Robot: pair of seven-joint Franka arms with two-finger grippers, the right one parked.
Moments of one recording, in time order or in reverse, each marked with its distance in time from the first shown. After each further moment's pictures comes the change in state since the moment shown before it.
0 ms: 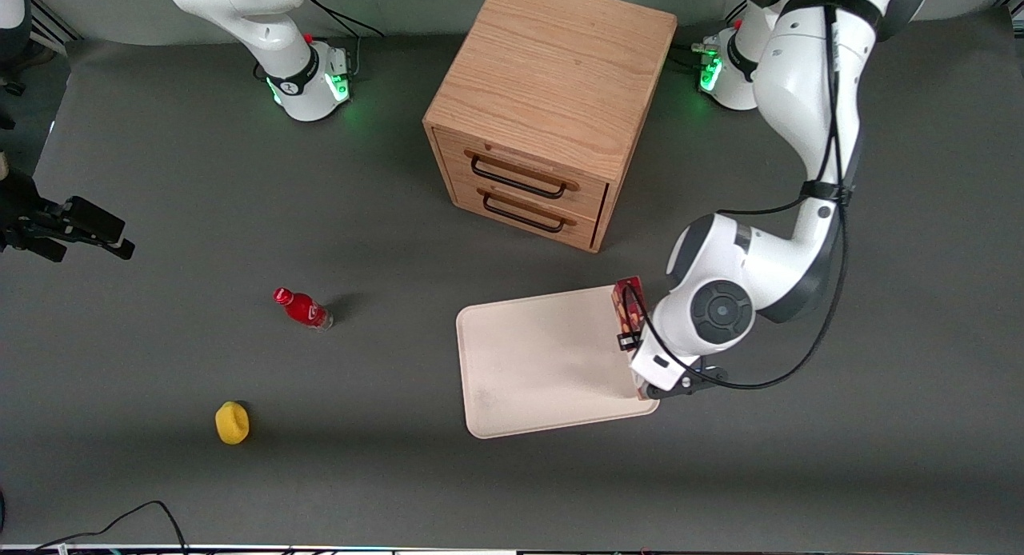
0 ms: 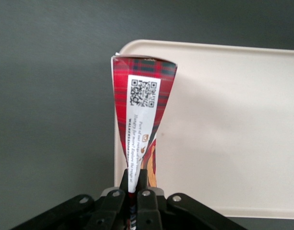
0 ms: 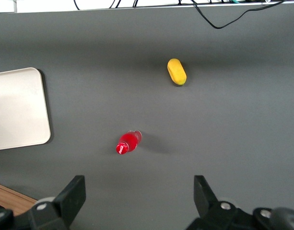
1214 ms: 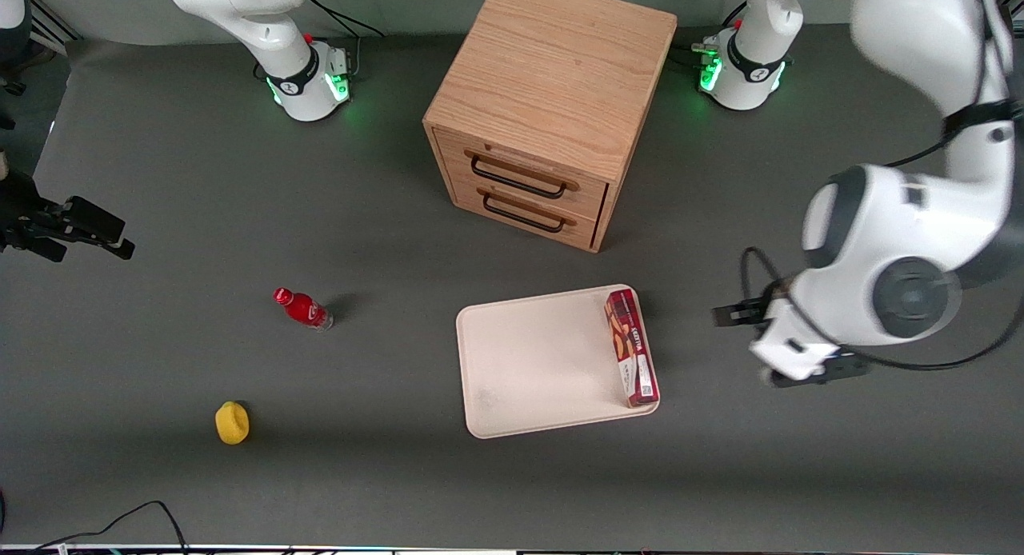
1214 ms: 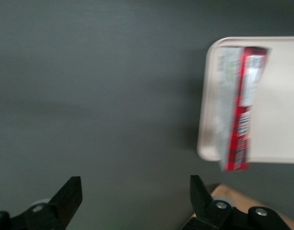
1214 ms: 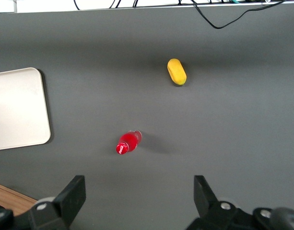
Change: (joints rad) arm 0.211 -0.230 0.030 0.039 0.032 -0.423 0.286
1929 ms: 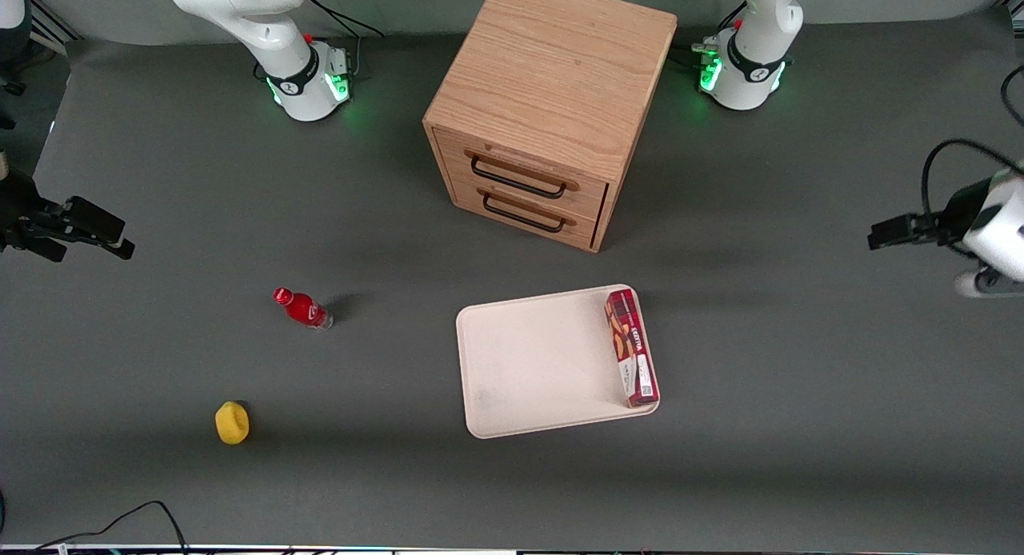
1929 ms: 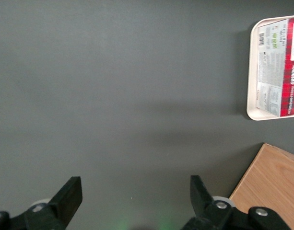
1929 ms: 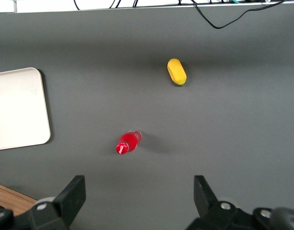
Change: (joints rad) arm 0.230 -0.413 0.002 -0.313 -0.016 0.006 0.312
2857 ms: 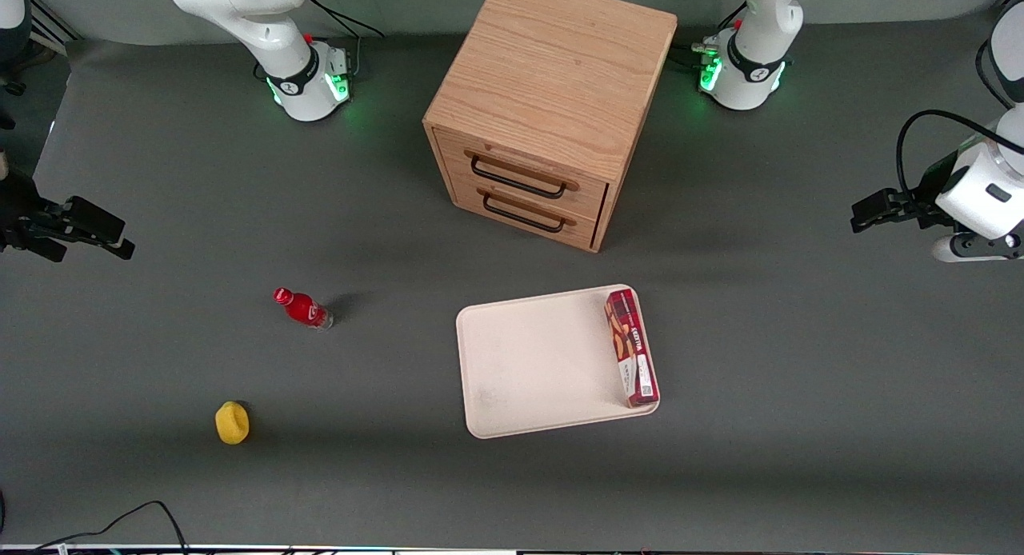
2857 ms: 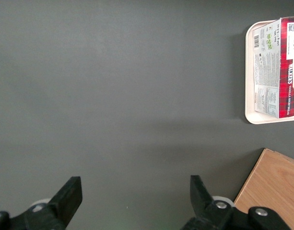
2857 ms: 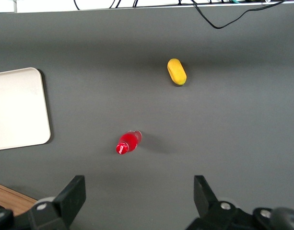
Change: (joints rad) arm -0.009 -0.109 -0.019 -0.196 -0.003 0.151 -0.025
